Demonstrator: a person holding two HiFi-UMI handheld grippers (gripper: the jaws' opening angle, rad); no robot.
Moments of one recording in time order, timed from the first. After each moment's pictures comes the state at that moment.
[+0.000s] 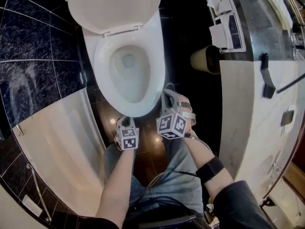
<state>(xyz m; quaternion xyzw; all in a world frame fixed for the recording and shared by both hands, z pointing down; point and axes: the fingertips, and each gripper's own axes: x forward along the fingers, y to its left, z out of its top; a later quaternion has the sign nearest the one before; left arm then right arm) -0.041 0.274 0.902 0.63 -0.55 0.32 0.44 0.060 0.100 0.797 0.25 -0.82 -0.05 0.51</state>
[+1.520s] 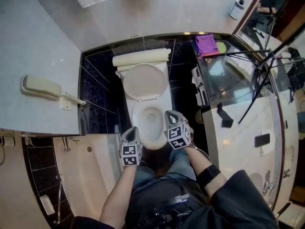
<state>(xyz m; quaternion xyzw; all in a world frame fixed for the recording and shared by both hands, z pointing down) -0.139 0.124 0.436 0.67 -0.67 0.20 0.24 -0.014 0.005 0.424 0.30 -0.90 0.03 0.31</state>
